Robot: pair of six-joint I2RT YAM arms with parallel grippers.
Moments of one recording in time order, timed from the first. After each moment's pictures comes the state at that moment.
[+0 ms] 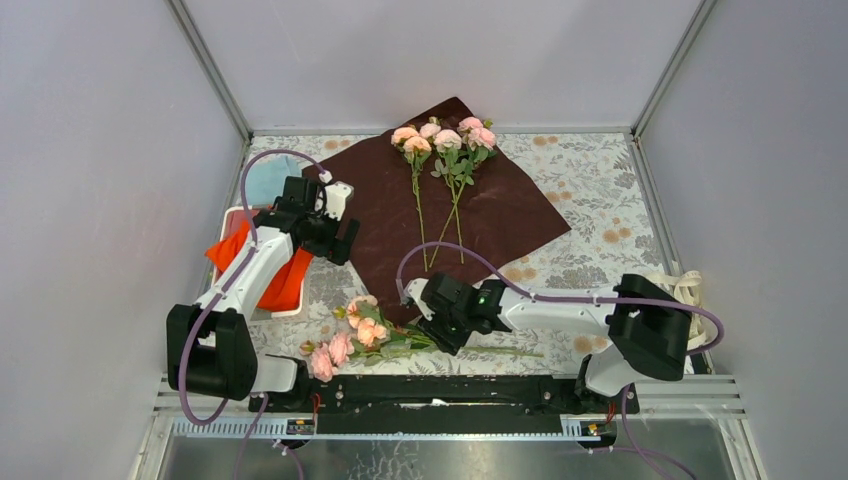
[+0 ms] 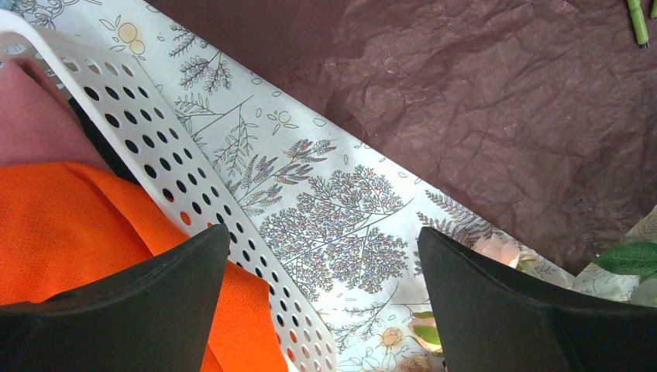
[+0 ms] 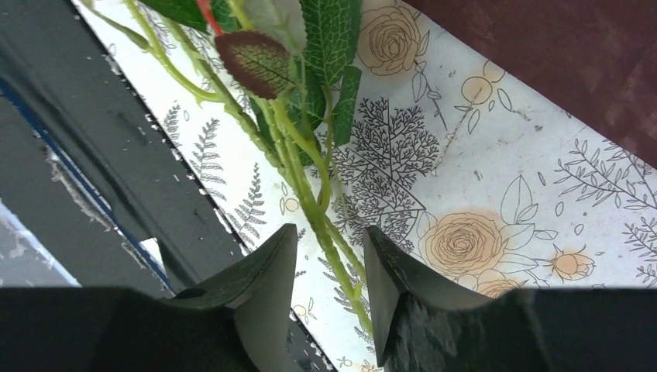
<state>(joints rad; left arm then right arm) -0.12 1.35 0.98 -0.65 0.18 0.28 1.16 1.53 0.88 -0.46 -0.10 0.12</state>
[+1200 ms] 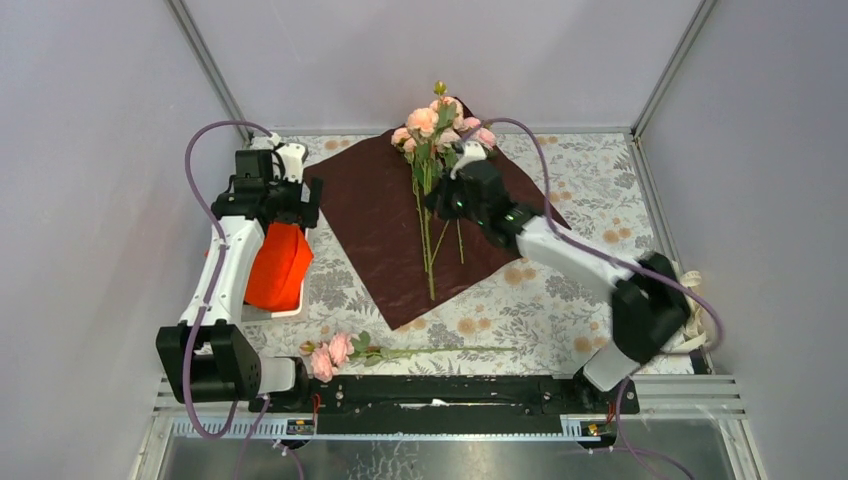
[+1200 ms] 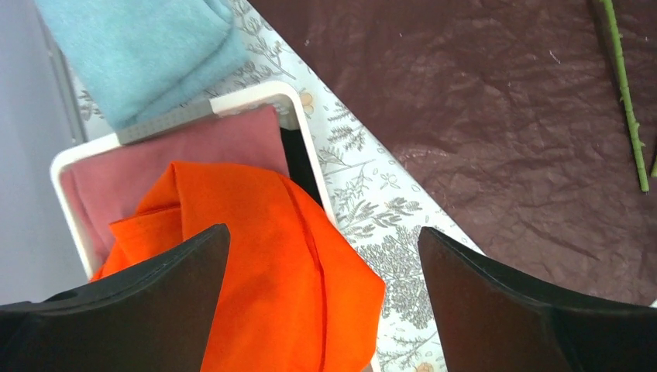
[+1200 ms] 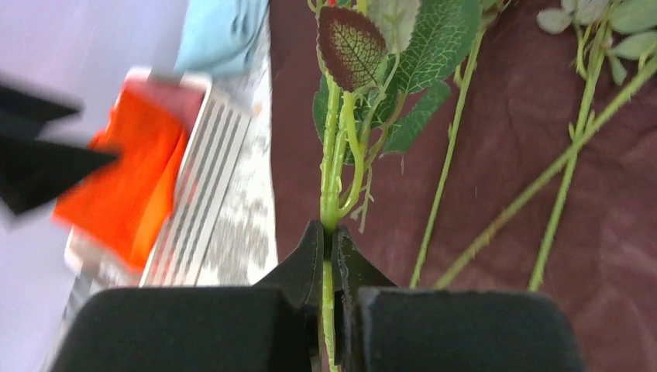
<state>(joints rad) 0.07 1.31 1.20 -0.67 0.15 0.24 0.71 1.48 1.12 -0.05 -0.04 0.52</state>
